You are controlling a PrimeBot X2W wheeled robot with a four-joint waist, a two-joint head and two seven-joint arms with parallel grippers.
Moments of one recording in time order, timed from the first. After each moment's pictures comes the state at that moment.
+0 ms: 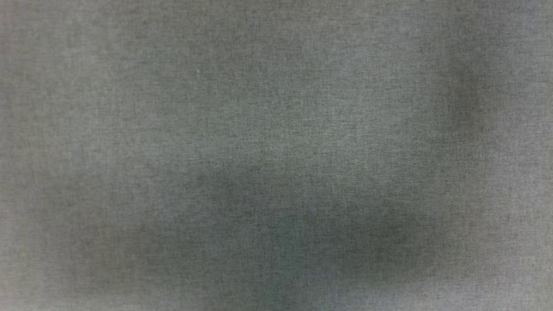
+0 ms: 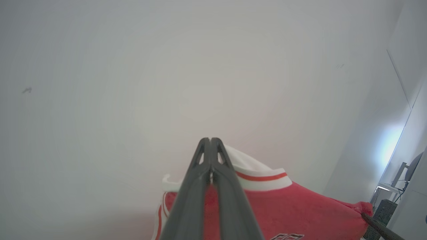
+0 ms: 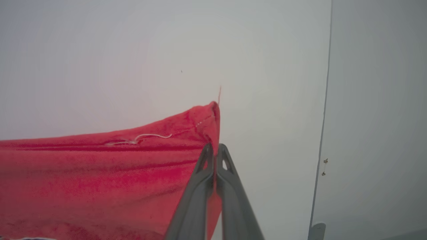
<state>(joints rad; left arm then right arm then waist) -1.79 0.59 -0.58 0.64 -1.29 -0.13 -0.18 -1.61 -0.11 -0.38 0.54 0.03 0.13 0.21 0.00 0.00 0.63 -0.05</state>
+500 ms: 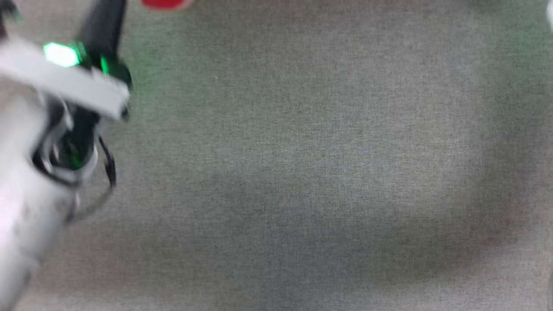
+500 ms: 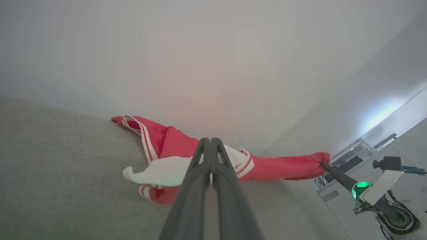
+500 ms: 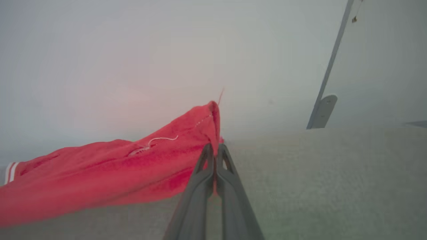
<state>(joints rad) -0.98 0.68 -0.67 0.25 -1.42 -0.13 -0.26 -1.08 -0.20 -0.17 0.50 0.30 0.13 0.27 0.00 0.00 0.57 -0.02</state>
